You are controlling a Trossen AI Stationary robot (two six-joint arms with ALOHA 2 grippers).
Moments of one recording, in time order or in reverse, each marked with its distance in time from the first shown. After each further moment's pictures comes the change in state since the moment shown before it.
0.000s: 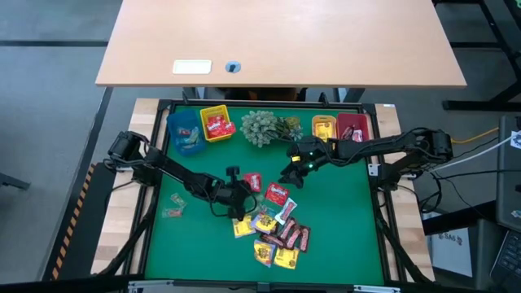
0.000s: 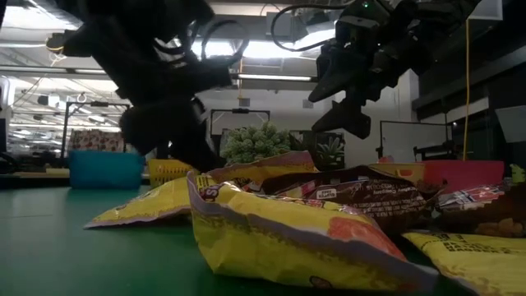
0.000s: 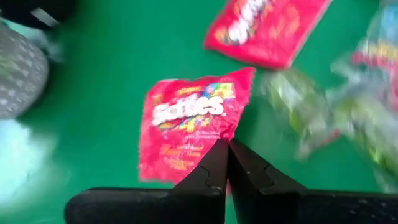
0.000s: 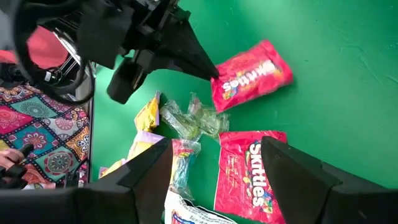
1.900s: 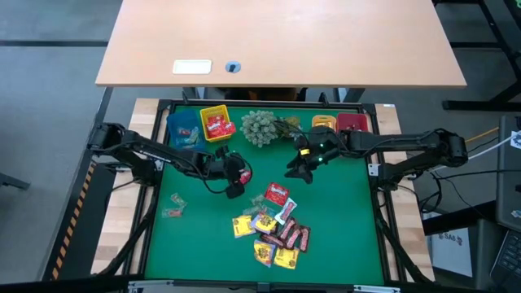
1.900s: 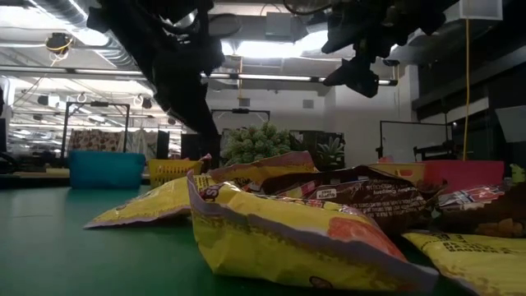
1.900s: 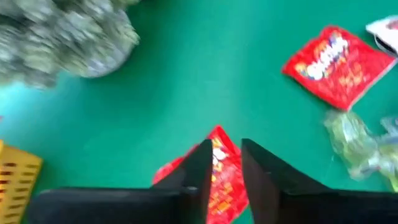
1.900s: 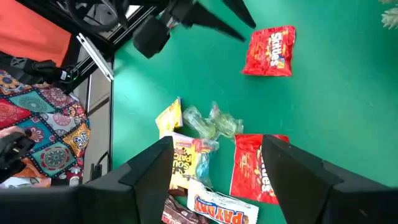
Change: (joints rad) left arm 0.189 -0.247 0.003 -0.223 0.124 -0.144; right arm 0.000 -0.163 0.147 -0.309 0.019 -0.056
